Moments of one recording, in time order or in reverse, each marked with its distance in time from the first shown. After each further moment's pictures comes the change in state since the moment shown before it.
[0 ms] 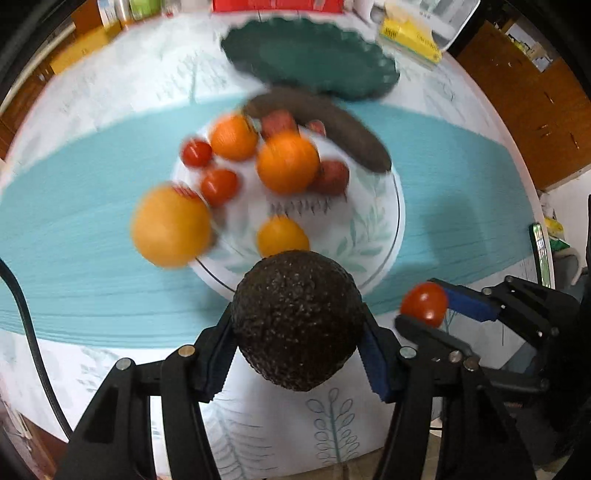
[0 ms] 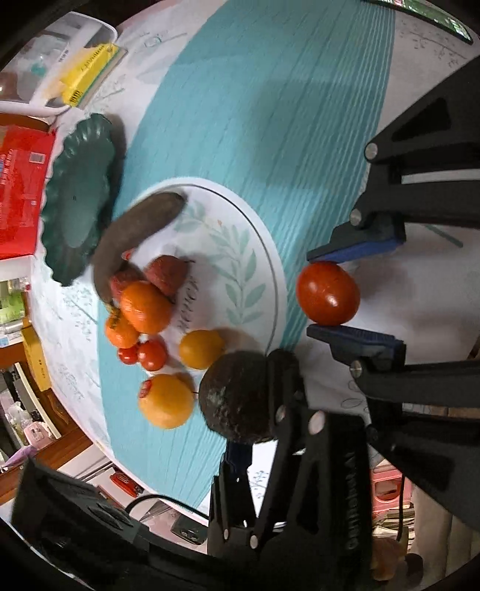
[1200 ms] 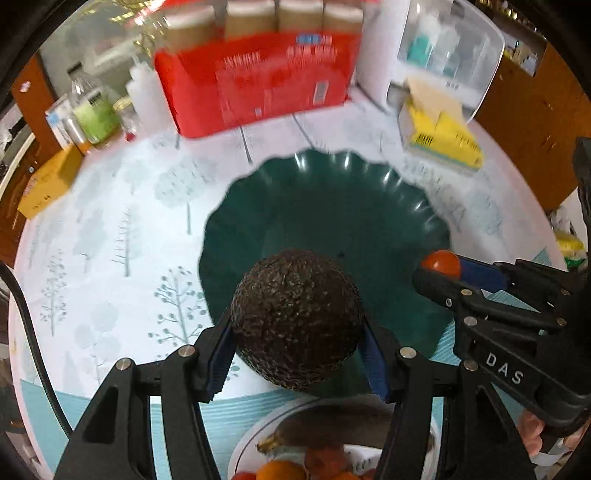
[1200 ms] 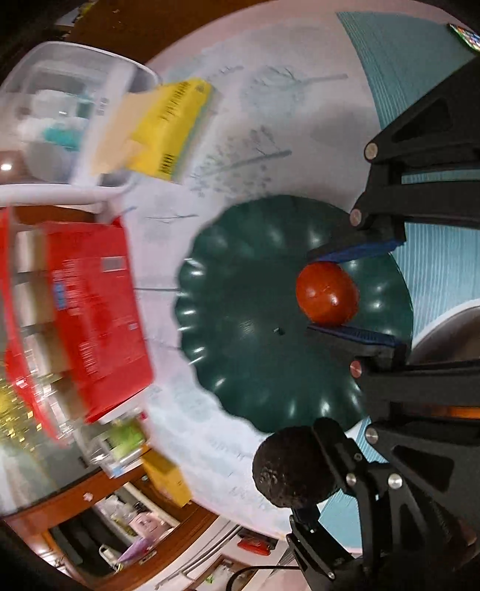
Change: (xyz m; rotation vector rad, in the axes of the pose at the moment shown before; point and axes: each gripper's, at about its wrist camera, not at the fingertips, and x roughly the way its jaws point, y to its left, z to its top) left arm 0.050 0.008 0.237 0.149 -0.169 0.079; right arm 0.037 -0.140 0.218 0.306 -0.148 -0.134
